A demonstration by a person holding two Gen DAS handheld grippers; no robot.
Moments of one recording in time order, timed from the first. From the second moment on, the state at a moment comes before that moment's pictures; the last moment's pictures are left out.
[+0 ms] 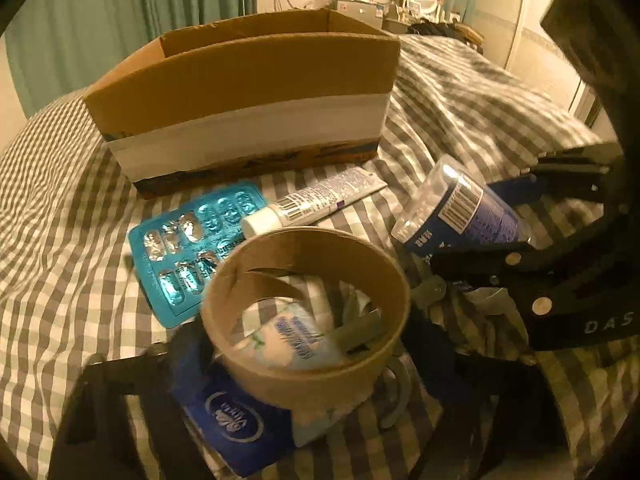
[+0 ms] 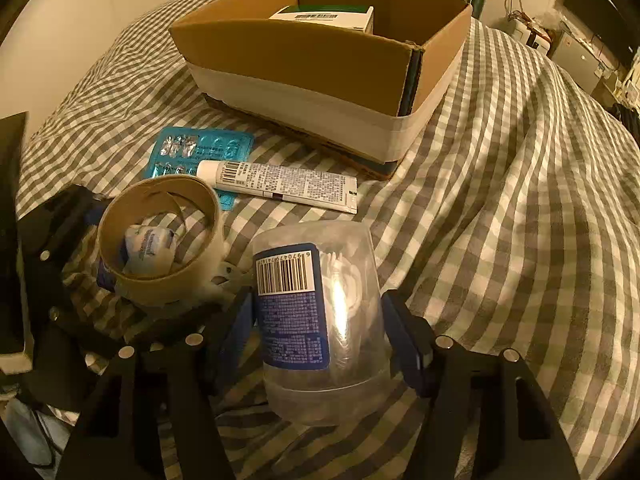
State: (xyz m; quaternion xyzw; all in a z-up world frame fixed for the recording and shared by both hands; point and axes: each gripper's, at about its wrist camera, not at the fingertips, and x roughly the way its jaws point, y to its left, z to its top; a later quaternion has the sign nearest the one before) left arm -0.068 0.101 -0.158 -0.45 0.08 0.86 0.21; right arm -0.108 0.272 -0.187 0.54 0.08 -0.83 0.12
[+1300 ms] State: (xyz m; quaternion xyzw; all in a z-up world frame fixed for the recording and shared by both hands) left arm -0.252 0.054 0.010 -0.31 0.01 0.94 0.13; right arm -0.217 0.268 0.016 0.32 0.00 -0.94 0.08
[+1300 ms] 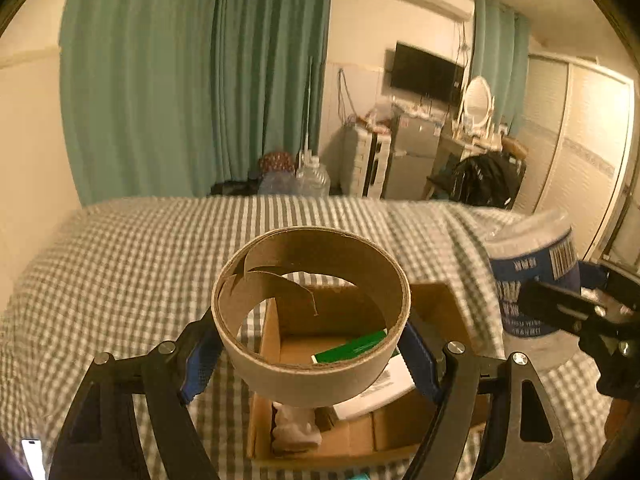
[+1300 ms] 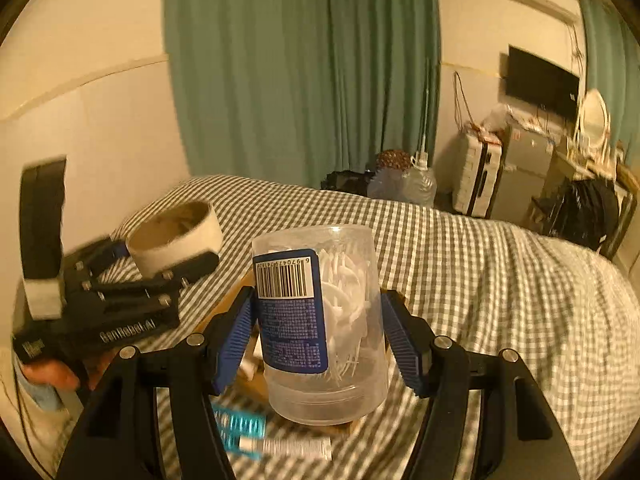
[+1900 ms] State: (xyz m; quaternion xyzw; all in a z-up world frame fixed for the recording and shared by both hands) left arm -0.273 0.068 -0.052 -0.35 0.03 0.93 0.15; right arm -0.282 0.279 -0.062 0.38 -0.01 -0.92 0.05
